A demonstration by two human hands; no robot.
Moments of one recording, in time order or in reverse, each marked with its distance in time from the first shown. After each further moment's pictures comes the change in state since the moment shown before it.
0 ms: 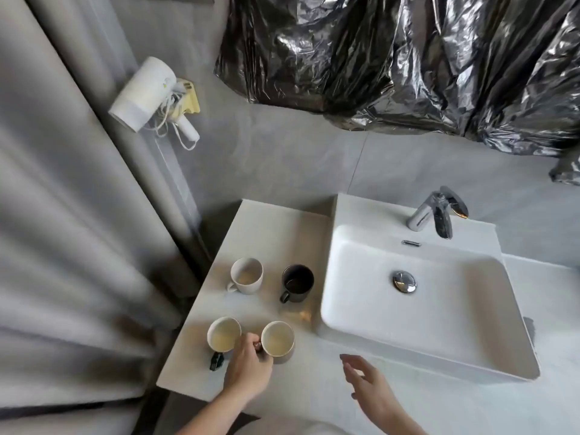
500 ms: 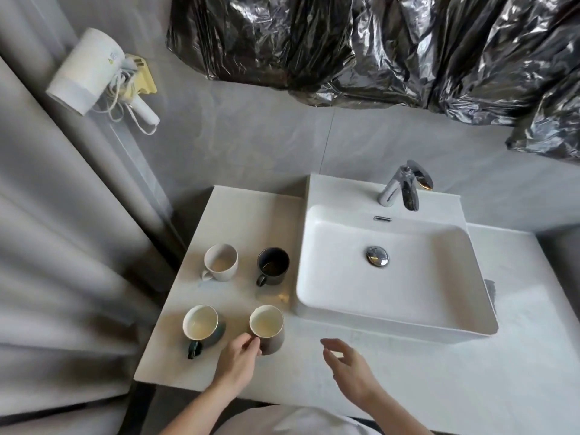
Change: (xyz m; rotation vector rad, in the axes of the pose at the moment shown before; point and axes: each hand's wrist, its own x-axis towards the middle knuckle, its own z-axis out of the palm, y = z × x) left_hand -0.014 -0.013 0.020 -0.286 -0.137 0.004; right_hand -0.017 0.012 -0.001 -0.017 -0.032 0.017
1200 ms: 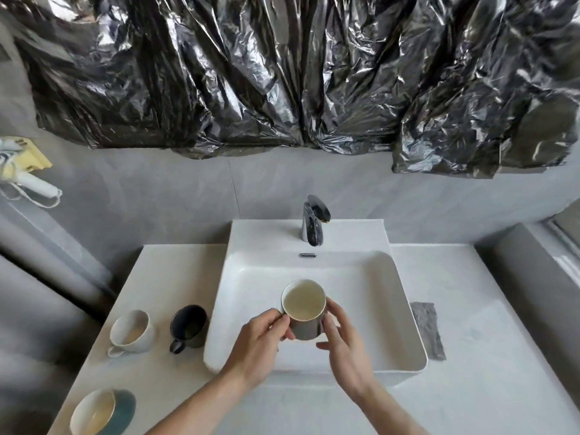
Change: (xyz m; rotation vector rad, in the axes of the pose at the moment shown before) left_hand -0.043 0.259 0.150 -0.042 -0.186 0.393; right_hand 0.014 -0.035 -0.191 0.410 0.295 -0.353
